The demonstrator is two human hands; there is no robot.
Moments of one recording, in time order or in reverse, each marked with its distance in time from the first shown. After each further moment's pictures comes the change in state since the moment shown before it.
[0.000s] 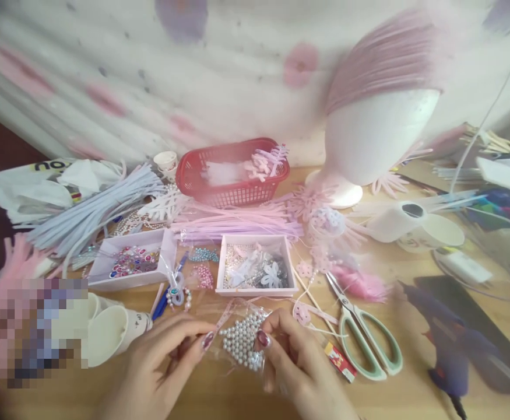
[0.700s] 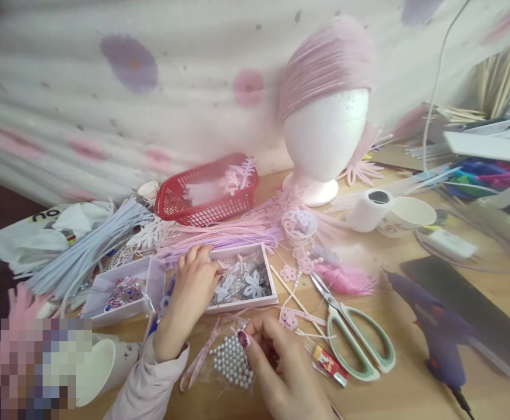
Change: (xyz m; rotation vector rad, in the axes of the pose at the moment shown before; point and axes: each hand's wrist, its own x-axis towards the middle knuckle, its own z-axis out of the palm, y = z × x) left_hand 0.121 0.000 0.036 0.771 -0.073 0.098; right_hand 0.006 0.002 -0.004 -0.127 0.050 -0.221
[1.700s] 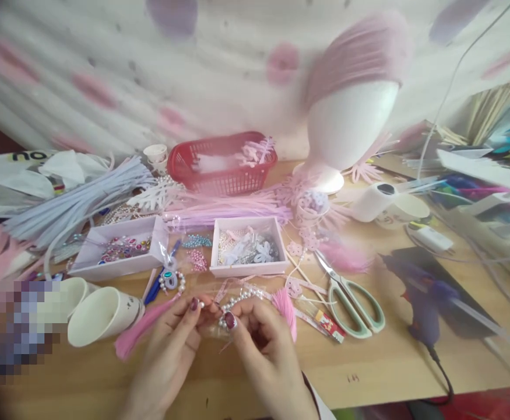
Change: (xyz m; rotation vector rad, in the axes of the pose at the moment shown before) left_hand -0.133 0.023 0.018 -2.084 0.137 -0.734; right_hand -0.014 0.015 0.056 0.133 0.168 -0.096
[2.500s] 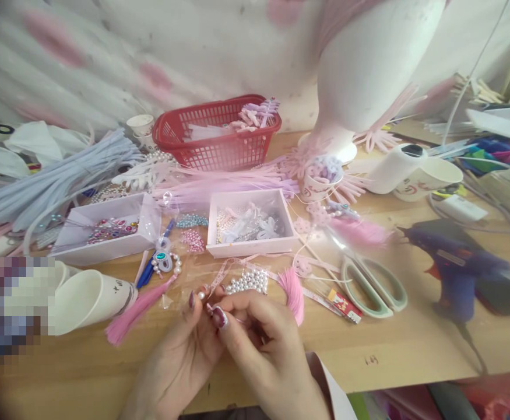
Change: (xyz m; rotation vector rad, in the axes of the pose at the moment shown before) left_hand -0.009 -0.010 0.009 -0.664 -0.117 -0.418; right_hand -0.008 0.001 0.006 -0.133 -0.009 -0.110
